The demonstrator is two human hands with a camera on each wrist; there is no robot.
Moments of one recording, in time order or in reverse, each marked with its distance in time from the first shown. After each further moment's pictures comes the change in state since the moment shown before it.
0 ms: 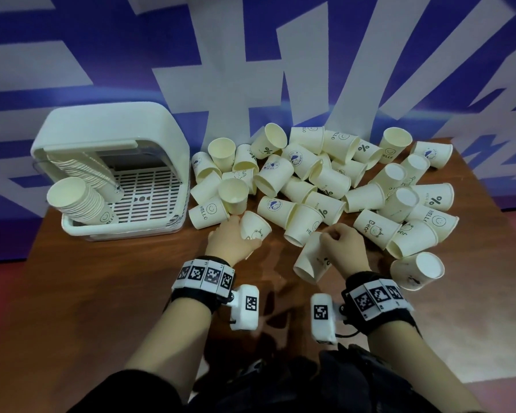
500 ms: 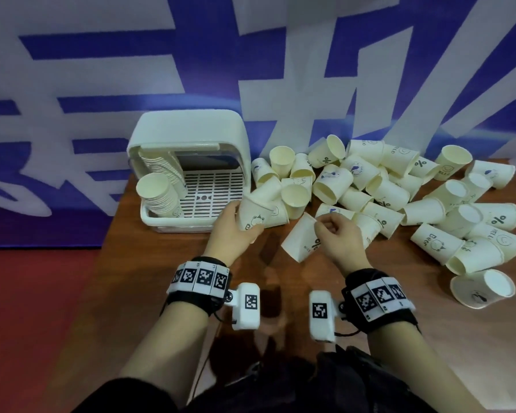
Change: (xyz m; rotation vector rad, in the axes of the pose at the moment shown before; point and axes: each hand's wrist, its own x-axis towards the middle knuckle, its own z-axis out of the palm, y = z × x) left_hand -0.031 -0.094 -0.093 -0.483 0.220 0.054; right_hand -0.047 -0.099 0.088 0.152 -0.062 -0.215
